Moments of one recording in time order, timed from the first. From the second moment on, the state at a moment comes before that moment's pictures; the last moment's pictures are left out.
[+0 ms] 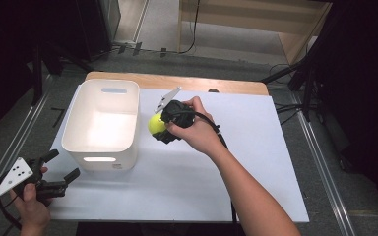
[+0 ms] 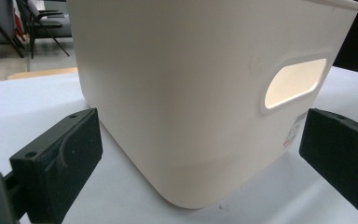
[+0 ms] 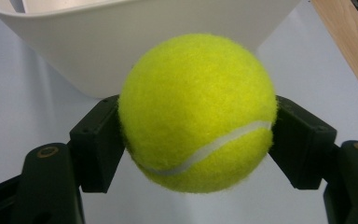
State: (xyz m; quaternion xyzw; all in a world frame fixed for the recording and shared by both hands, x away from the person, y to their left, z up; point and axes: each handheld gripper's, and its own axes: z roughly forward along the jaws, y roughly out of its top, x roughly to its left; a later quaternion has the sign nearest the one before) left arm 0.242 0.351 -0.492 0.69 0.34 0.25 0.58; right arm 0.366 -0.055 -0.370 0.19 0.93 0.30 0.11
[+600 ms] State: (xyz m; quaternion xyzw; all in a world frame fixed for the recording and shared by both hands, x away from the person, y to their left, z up) left arm 0.242 0.351 -0.492 0.69 0.34 0.25 0.58; right arm 0.365 -0.044 -0.355 0.18 0.93 0.30 0.10
